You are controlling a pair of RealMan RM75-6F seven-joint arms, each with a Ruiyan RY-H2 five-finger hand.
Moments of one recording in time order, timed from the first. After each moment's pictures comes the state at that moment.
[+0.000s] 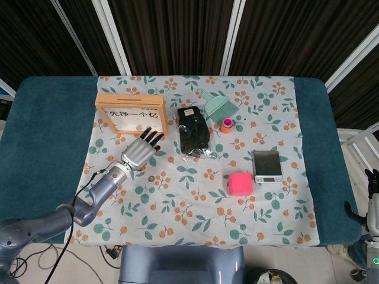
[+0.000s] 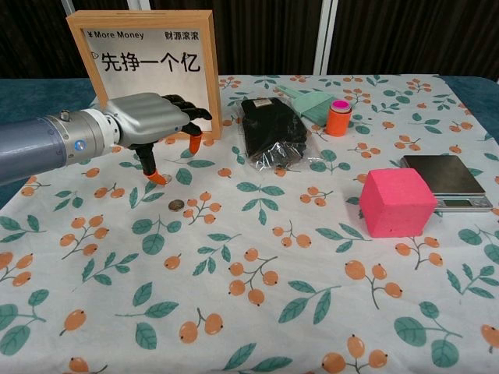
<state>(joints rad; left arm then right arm) -0.95 -1.72 -0.05 -0.96 1.32 0.80 0.30 0.04 -1.10 0.20 -1.77 -1.10 1.45 -0.12</state>
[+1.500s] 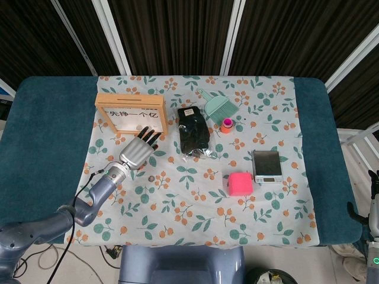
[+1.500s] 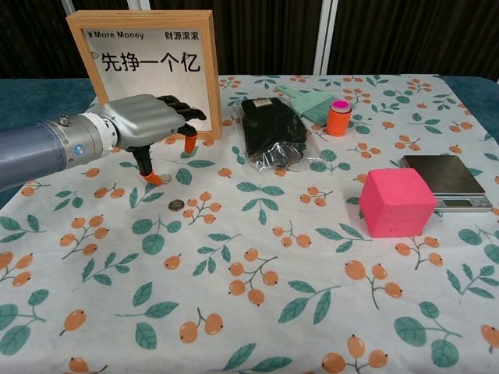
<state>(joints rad) -0.92 -1.76 -0.08 -0.90 1.35 0.79 0.31 0.04 -1.10 0.21 -1.78 -1.06 1.46 -0.17</state>
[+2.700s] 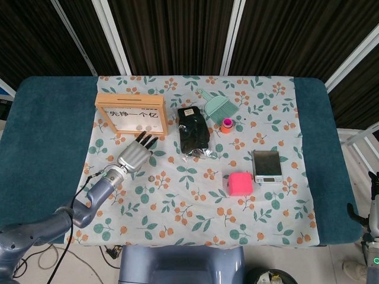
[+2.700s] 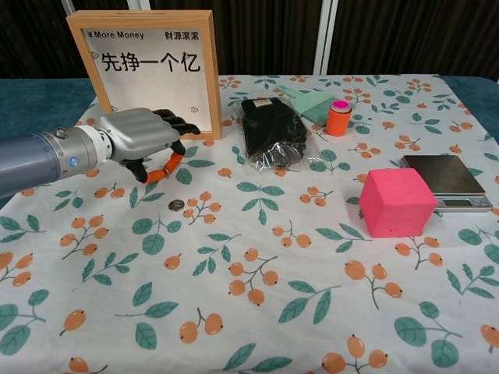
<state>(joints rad) -0.91 -1.76 -0.06 -0.88 1.36 0.76 0.32 0.05 -1.09 0.21 -1.80 -1.03 1.44 -0.17</state>
